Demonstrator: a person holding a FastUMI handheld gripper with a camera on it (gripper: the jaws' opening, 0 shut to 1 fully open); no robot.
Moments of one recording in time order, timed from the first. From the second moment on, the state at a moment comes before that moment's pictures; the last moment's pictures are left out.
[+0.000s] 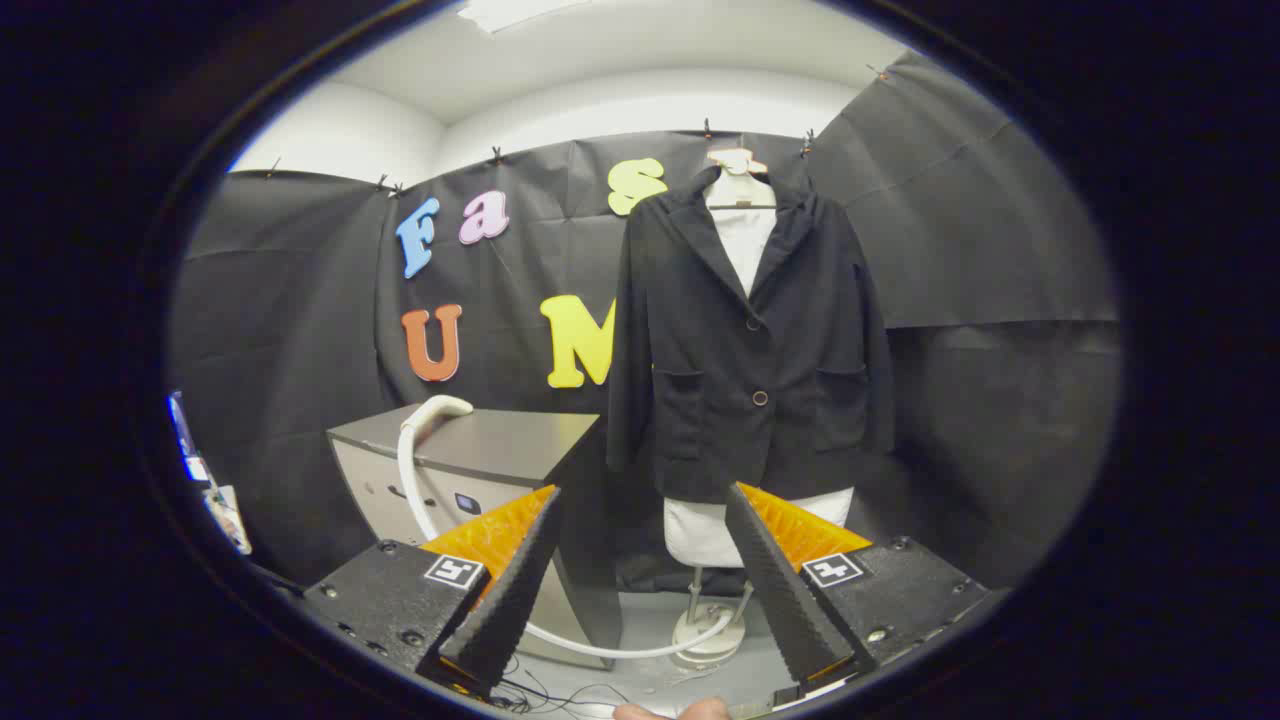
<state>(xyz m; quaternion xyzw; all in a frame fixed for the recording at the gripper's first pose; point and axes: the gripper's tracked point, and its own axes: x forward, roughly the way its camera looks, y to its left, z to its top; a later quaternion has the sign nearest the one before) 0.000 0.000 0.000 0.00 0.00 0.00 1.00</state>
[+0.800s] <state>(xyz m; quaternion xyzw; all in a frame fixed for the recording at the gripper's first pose) 0.024 0.053 0.017 0.00 0.00 -0.03 1.00</state>
